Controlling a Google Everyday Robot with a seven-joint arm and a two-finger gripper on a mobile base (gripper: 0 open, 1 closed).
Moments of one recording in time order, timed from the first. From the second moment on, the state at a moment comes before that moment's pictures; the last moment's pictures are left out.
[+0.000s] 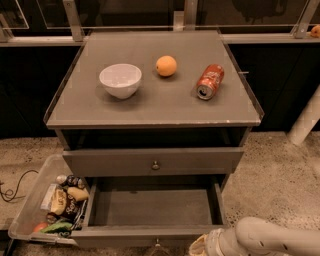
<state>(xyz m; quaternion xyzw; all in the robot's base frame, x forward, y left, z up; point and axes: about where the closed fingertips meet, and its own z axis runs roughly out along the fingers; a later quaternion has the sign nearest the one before) 0.350 -0.141 0.404 -0.53 0.80 0.20 0.22</state>
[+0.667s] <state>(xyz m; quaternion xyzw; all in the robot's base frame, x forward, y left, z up) 0.350 -0.141 0.404 -0.53 0.80 0.20 0.22</state>
